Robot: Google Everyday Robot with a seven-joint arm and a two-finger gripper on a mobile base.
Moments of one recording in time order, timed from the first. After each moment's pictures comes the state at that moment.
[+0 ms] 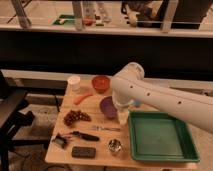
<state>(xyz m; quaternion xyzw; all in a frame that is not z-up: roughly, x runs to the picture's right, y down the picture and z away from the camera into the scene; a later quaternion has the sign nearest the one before) 0.069 0.100 0.699 -0.27 -0.05 -0.10 0.96</state>
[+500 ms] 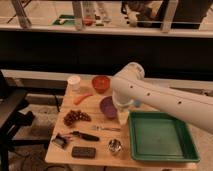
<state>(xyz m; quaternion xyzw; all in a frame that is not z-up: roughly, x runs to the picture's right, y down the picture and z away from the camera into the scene) 0.070 0.100 0.699 -0.27 -0.05 -0.10 0.96</state>
